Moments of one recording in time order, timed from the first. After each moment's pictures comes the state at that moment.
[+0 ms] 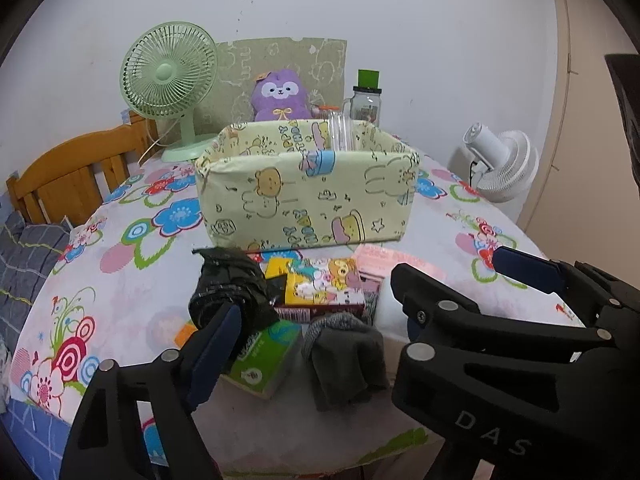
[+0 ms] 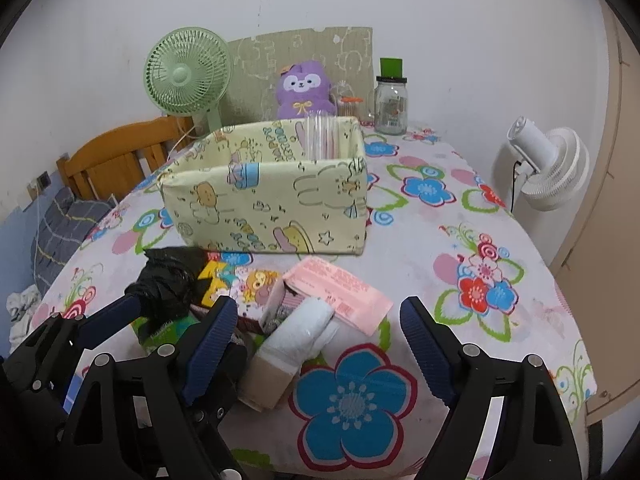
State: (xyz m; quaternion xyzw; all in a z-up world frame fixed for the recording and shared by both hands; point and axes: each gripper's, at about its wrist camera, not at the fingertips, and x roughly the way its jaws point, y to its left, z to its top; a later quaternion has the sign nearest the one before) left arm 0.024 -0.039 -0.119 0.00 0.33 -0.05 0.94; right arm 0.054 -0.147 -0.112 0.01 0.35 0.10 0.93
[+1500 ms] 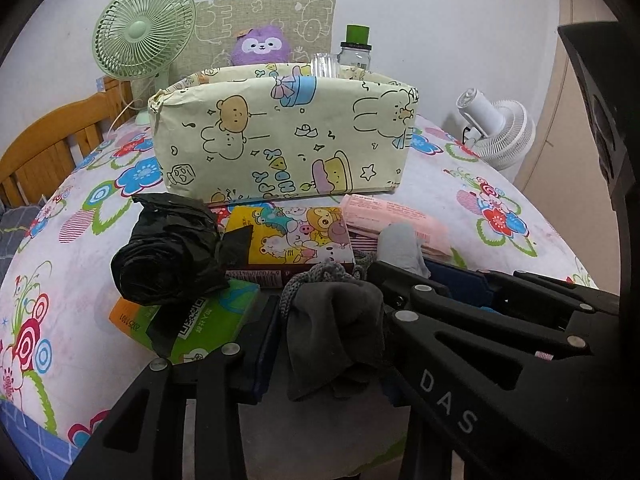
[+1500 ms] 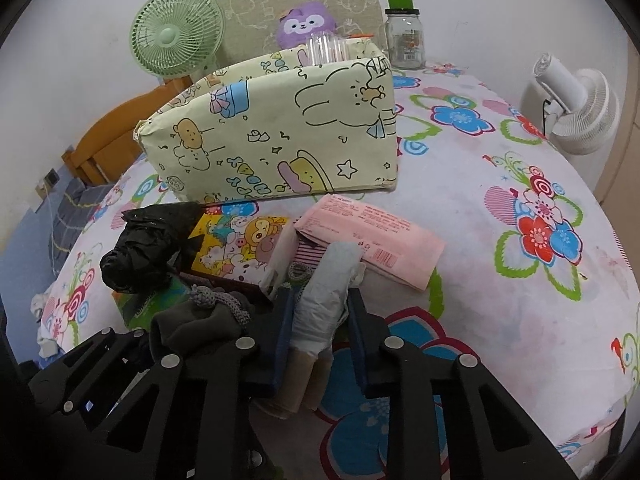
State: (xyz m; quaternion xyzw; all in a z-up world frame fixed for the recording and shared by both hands) left arm 0.044 -0.045 -0.156 -0.01 0.39 -0.08 0.92; right arm 0.082 -0.140 -0.156 0.05 0.43 0.13 0.89
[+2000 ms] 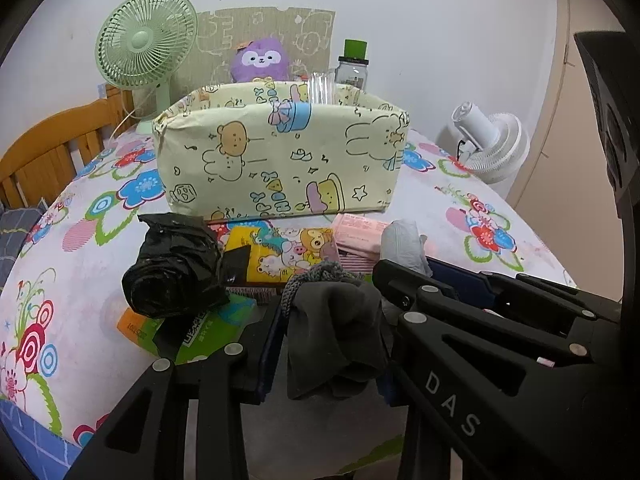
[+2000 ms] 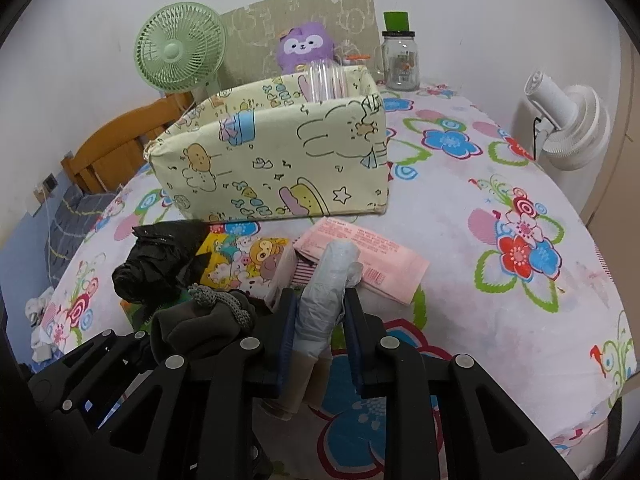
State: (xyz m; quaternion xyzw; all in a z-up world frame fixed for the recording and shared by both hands) left arm 0.041 -0.046 -0.141 -0.02 0.37 -0.09 0.92; right arm 0.073 -0.143 -0.138 0.05 0.40 0.12 0.91
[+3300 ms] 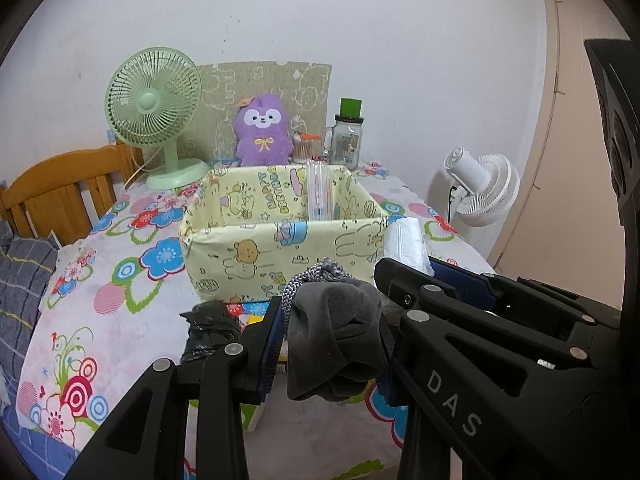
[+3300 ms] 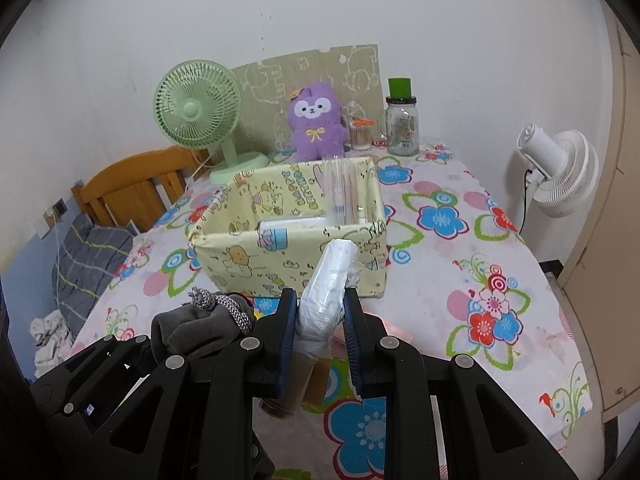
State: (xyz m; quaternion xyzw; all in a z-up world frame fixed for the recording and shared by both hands) left arm 0.036 -0.045 -0.067 -0.02 0.31 -0.08 0.95; right arm 0.065 -0.144 -0.059 0.05 0.33 0.12 0.93
